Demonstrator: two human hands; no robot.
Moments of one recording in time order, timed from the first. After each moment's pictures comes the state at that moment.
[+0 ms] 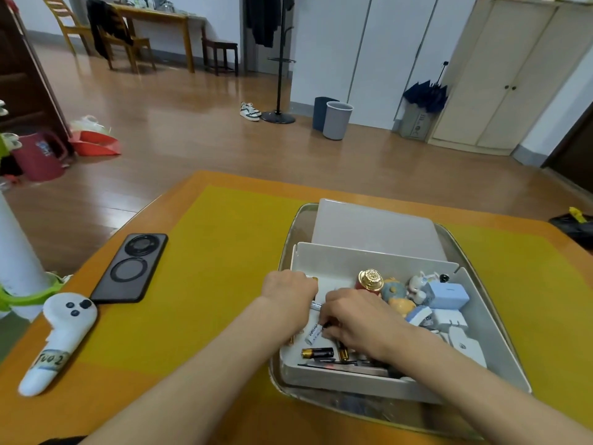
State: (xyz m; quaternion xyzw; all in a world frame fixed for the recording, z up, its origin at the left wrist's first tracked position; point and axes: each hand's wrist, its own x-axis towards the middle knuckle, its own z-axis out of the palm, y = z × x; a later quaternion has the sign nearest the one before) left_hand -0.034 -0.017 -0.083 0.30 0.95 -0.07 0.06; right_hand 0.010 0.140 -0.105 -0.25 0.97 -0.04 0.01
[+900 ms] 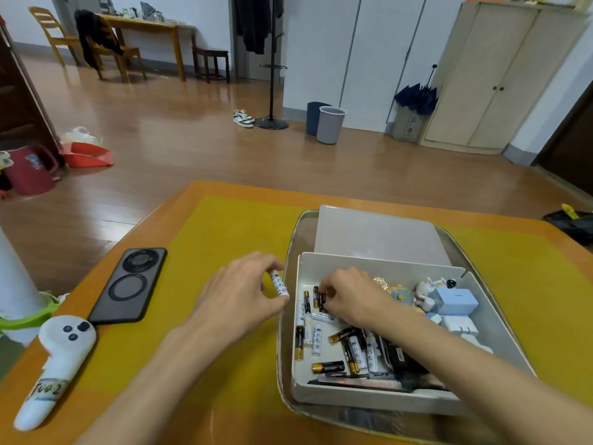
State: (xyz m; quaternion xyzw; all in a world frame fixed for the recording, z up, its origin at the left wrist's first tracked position) left_hand -0.040 -0.099 -0.065 0.21 0.95 0.22 -0.05; right_hand -0.047 0.126 -0.108 -0.05 0.99 -0.09 0.04
